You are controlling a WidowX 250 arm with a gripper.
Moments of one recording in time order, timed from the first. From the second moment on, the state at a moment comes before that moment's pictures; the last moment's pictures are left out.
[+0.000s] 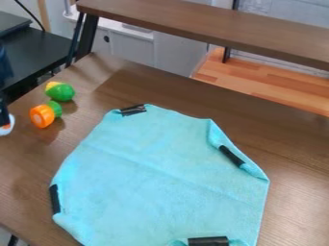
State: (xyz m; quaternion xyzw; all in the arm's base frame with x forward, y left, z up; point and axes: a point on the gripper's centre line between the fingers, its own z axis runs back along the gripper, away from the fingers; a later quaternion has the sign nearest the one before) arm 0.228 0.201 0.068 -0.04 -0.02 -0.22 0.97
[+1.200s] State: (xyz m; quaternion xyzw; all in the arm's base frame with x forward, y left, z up) arm 0.353 -0.017 0.045 -0.04 0.01 -0.23 0.97
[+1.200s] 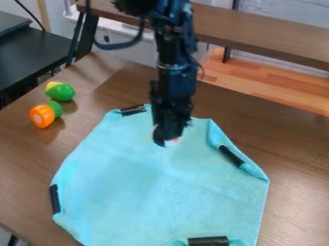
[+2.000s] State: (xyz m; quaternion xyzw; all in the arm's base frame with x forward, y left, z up) arm 0.393 -0.071 0.032 -0.06 0.00 -0.24 0.97
